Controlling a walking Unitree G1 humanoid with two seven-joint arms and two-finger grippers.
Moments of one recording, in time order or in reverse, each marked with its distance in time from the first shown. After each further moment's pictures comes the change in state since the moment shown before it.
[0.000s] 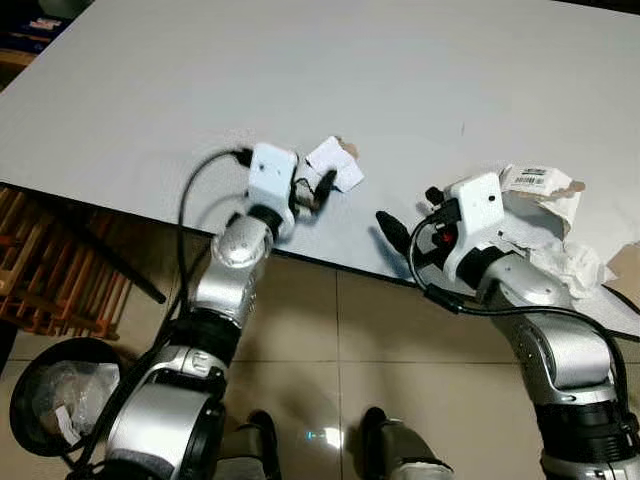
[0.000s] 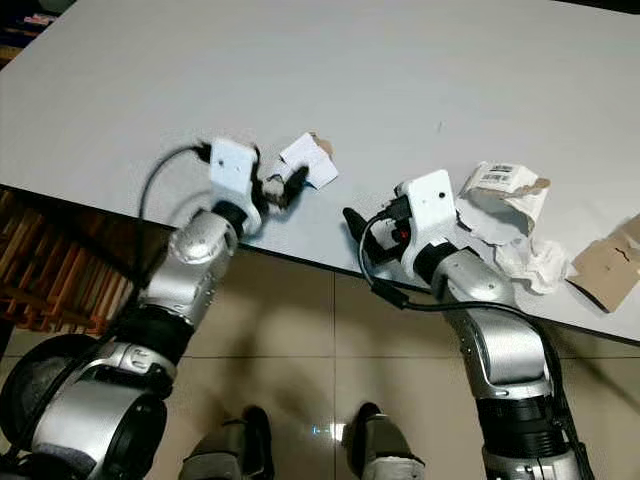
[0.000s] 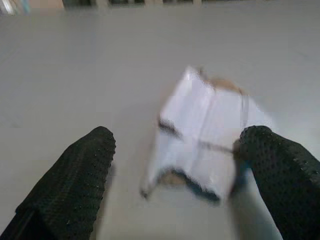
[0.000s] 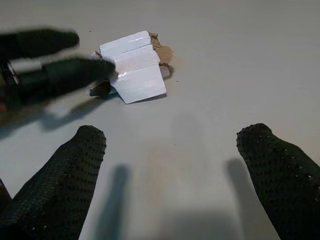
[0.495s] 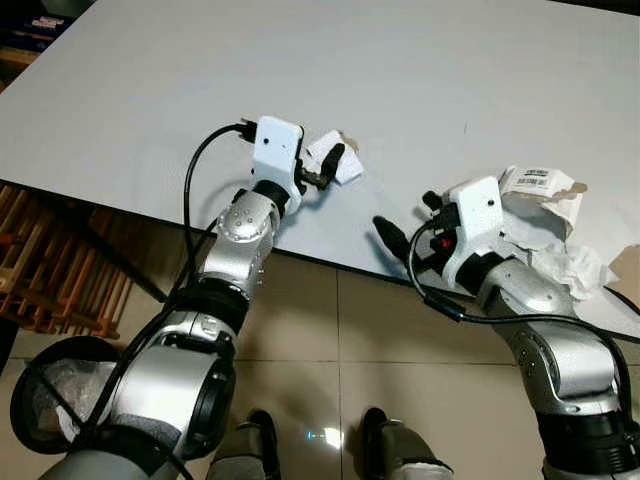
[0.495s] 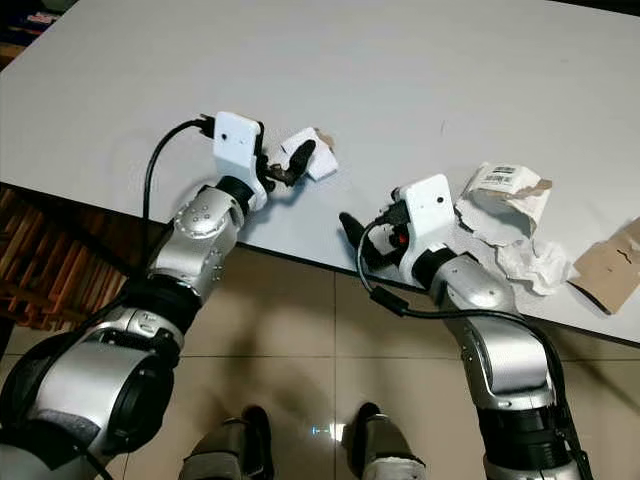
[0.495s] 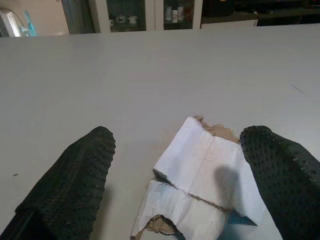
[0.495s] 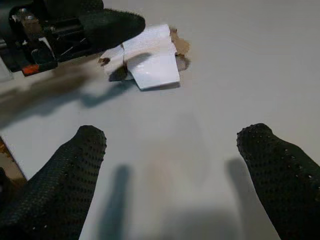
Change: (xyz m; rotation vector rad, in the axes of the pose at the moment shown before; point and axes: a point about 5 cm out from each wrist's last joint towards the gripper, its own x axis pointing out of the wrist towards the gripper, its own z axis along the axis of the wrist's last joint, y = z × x) left arm 0.022 0.003 0.028 -0.003 -0.070 -0.007; right arm -0.007 0.007 -0.003 0.013 0.014 0.014
